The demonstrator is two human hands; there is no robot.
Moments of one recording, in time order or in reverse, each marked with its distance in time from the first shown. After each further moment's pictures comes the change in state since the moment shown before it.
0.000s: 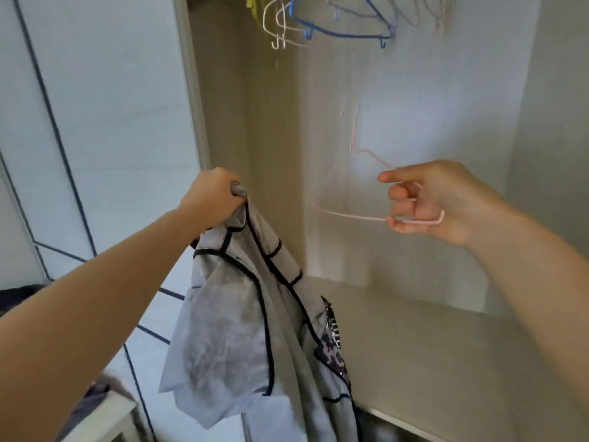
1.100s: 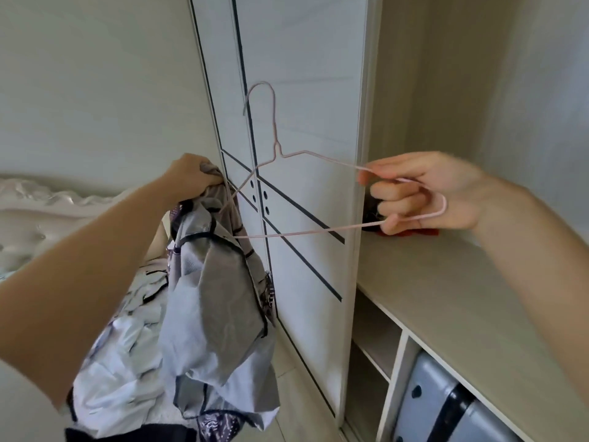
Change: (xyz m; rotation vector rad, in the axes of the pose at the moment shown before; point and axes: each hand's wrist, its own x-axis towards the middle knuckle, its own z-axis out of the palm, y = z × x) left_hand -0.152 -0.199 -0.080 0.032 0.005 -0.750; right_hand 0.078 0.089 0.149 -0.021 -1.141 0.339
